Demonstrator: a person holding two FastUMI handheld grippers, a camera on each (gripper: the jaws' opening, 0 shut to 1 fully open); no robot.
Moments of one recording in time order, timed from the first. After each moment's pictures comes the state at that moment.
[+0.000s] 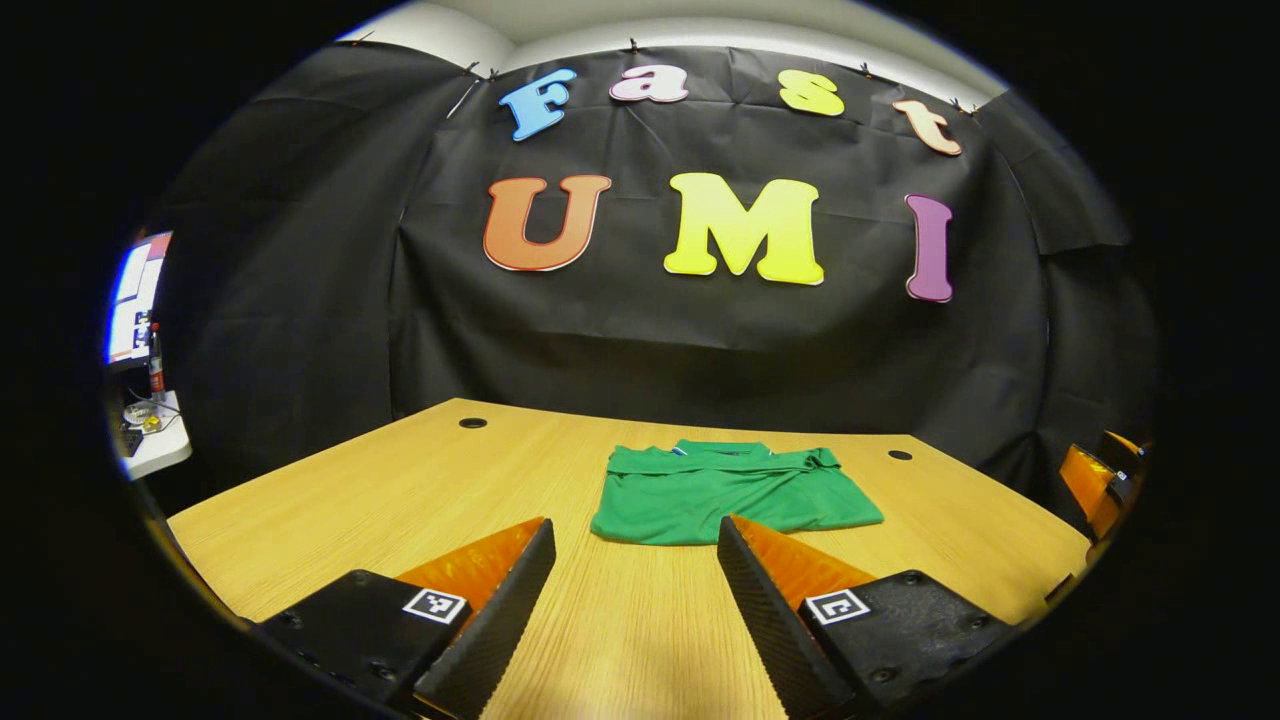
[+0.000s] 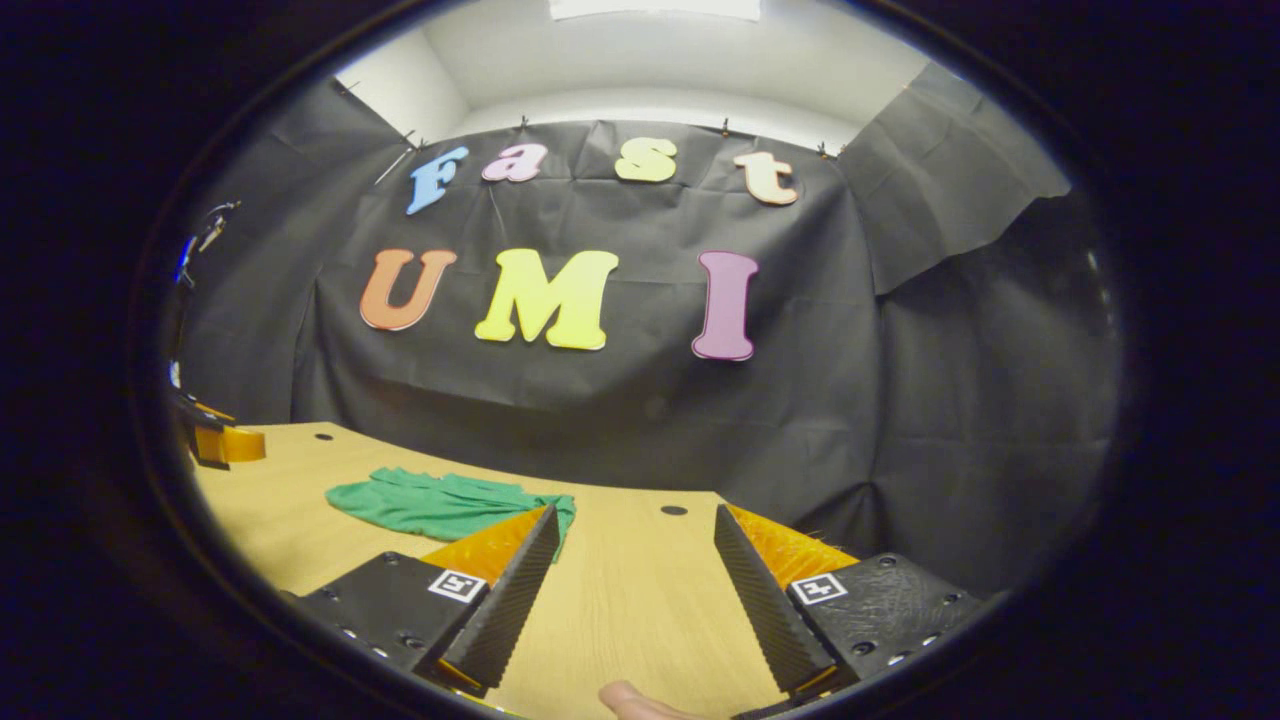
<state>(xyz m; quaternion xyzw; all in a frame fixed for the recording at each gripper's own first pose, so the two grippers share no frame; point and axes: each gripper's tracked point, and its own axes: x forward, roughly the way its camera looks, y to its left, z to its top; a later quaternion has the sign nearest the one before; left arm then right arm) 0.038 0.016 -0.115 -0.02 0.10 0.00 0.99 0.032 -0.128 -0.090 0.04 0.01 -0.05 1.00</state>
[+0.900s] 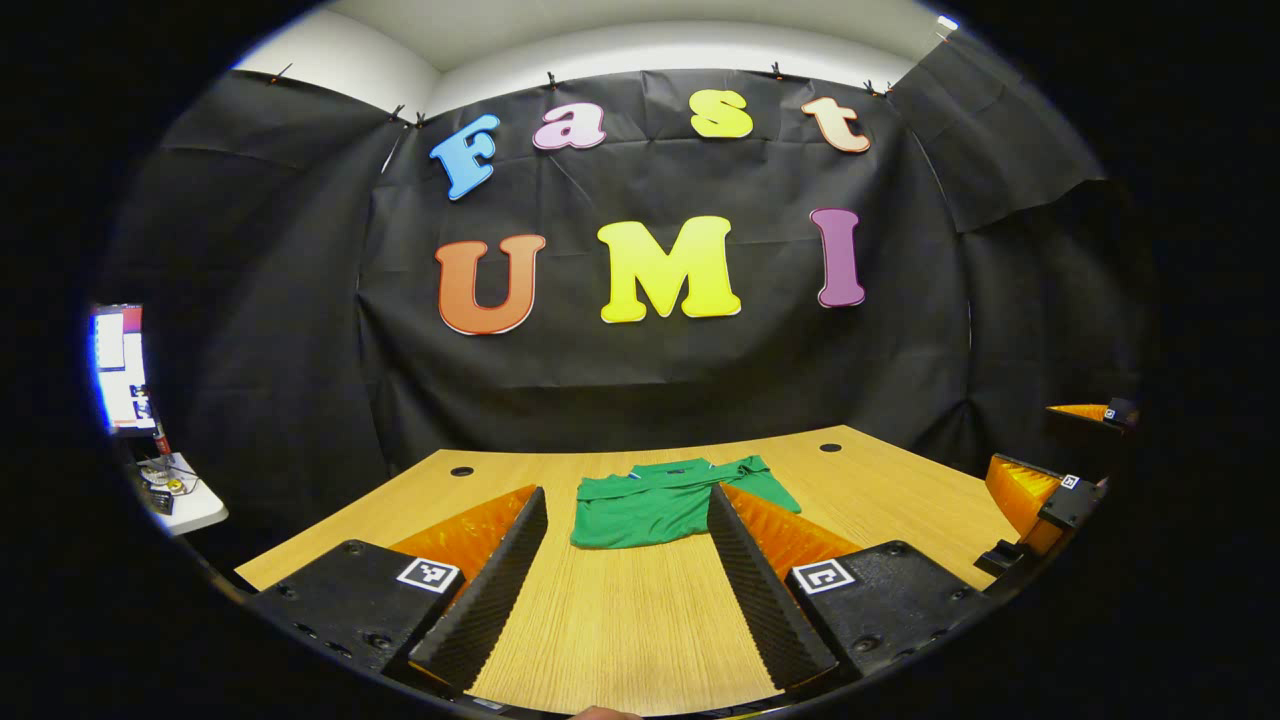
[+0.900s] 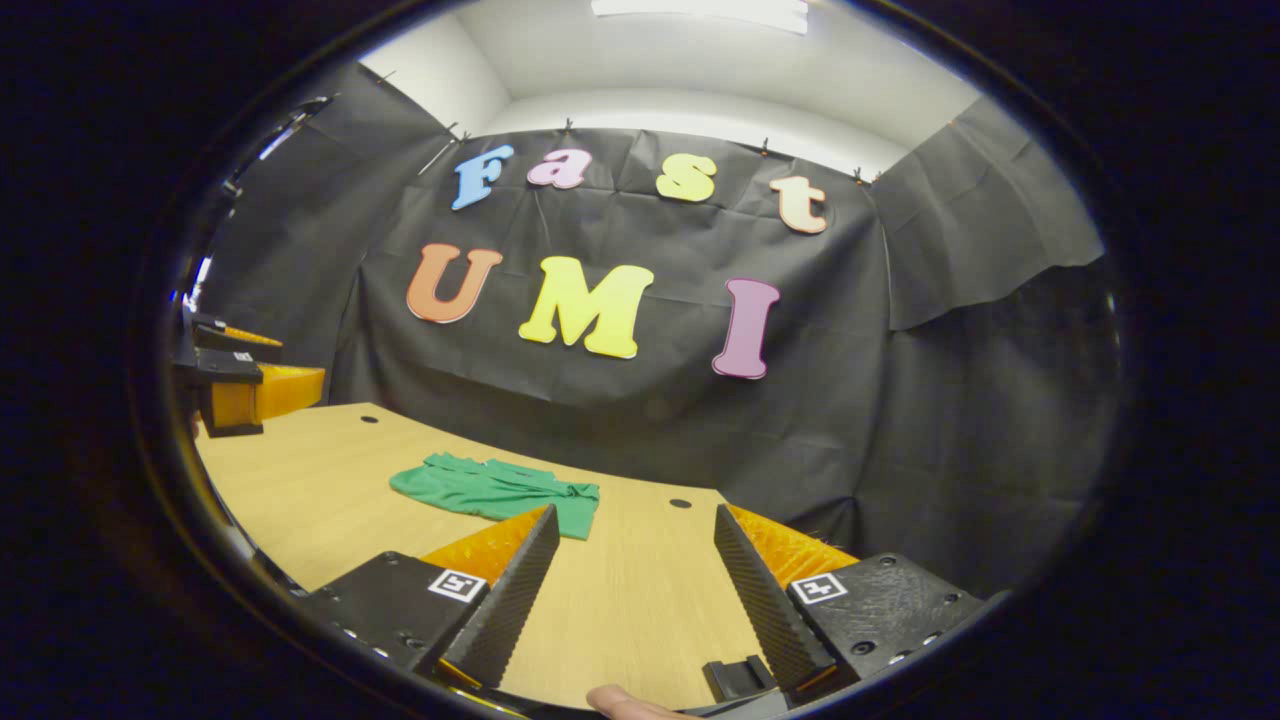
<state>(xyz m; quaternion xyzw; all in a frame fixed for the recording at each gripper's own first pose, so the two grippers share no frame) -0.046 -0.008 -0.014 0.04 0.01 -0.03 1.00 -0.068 -0.100 -0.032 -0.02 0.02 -0.03 1.00</state>
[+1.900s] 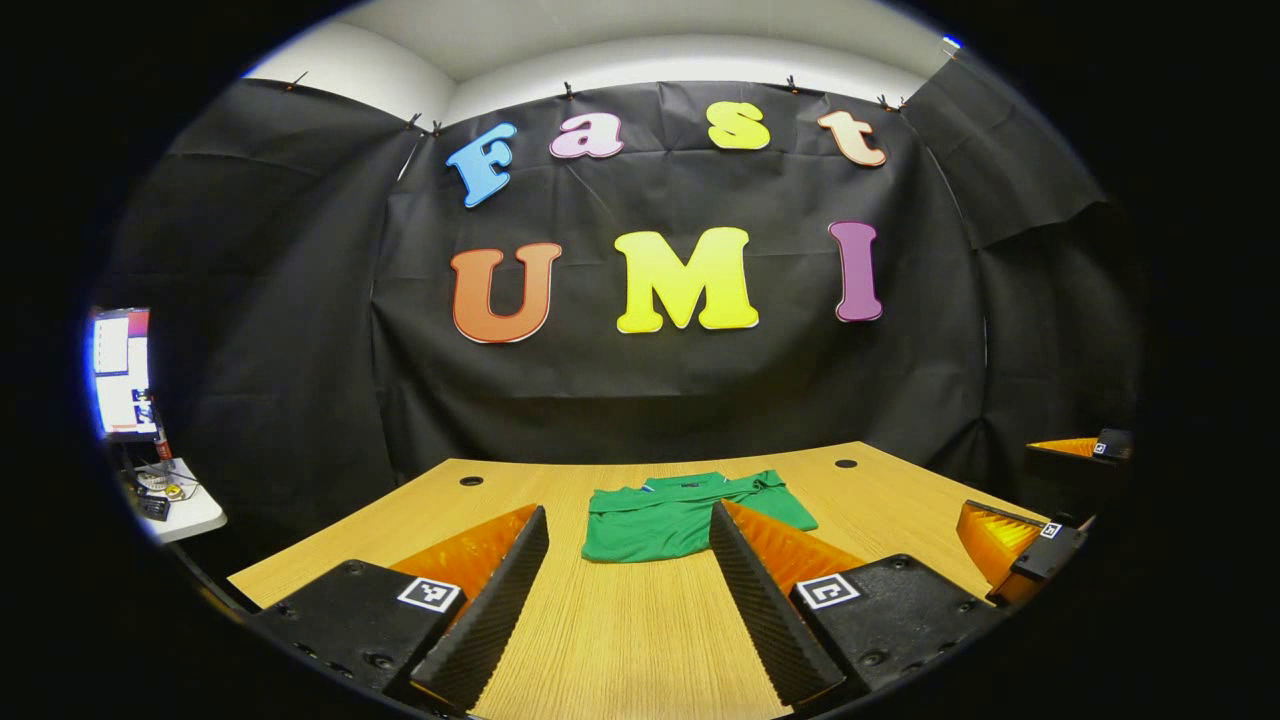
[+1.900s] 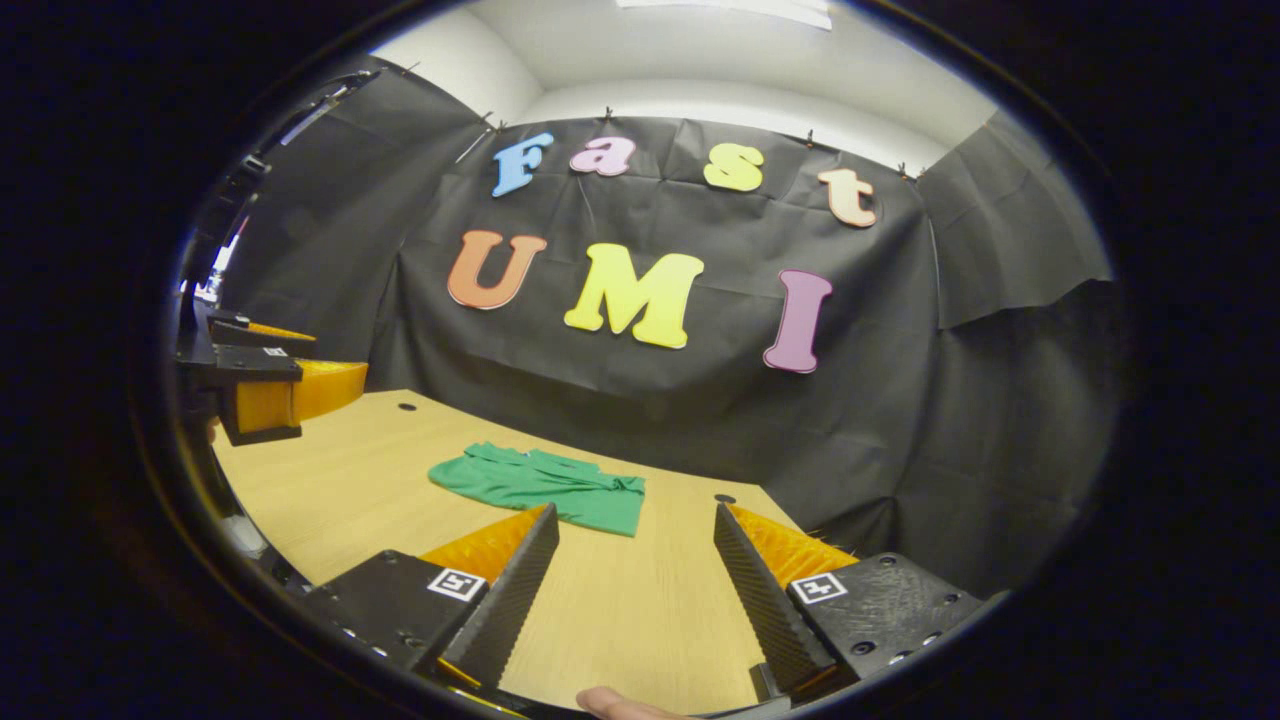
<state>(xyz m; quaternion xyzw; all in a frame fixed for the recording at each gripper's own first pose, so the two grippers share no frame) -0.037 -0.001 -0.025 0.03 0.03 -0.02 1.00 -0.050 -0.058 -0.032 -0.02 0.04 0.02 1.00</state>
